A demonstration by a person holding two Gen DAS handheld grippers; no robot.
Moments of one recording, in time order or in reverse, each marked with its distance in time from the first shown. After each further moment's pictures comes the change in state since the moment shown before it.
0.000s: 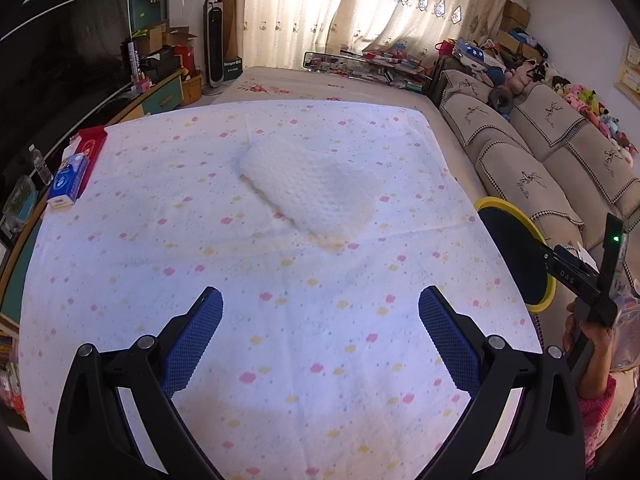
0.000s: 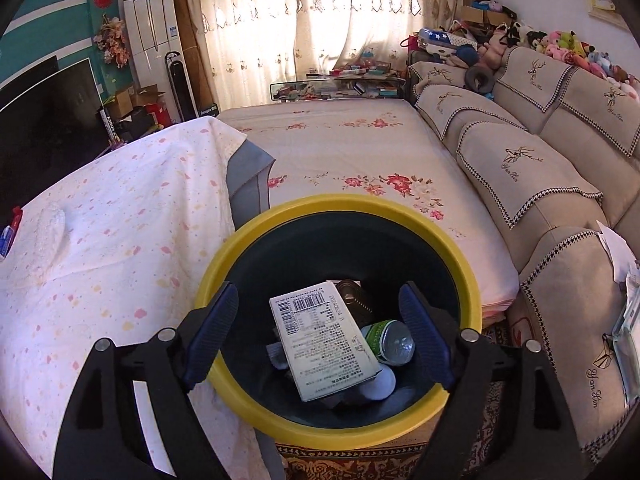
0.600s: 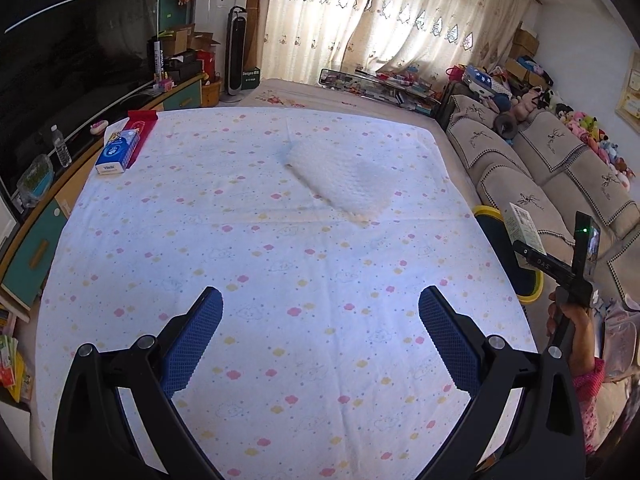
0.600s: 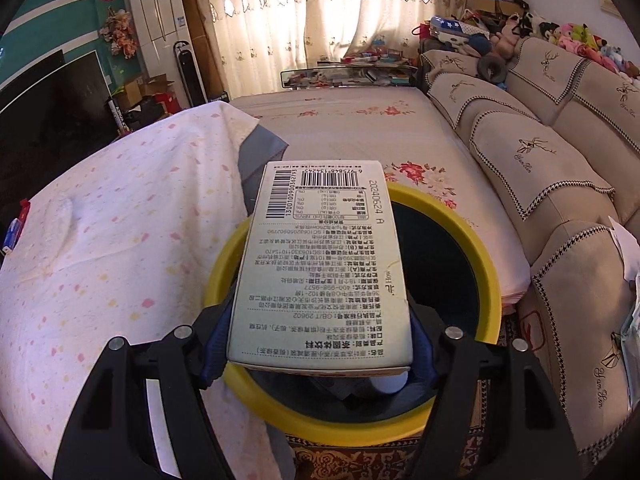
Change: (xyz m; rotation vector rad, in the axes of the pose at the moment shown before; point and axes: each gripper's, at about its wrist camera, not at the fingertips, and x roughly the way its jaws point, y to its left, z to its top) left arm -0.070 0.035 -0.054 -0.075 -0.069 -0.003; right arm 0.015 -0.003 0.001 -0.001 0.060 0.032
